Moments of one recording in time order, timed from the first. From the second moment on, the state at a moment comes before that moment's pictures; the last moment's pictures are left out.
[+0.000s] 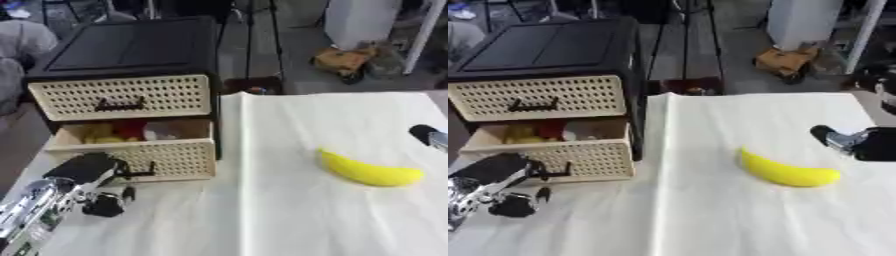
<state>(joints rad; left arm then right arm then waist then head) -0.75 0.54 -0.36 -1.48 -0.97 0.25 -0.59 -0.49 -0.88 -0.11 -1.98 1.01 0.11 0.71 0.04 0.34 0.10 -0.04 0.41</state>
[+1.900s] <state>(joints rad) -0.63 0.64 -0.40 -1.70 -1.01 0.24 -0.74 -0.48 -0.88 -0.11 -1.98 1.01 0.11 0.71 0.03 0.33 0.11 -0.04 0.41</state>
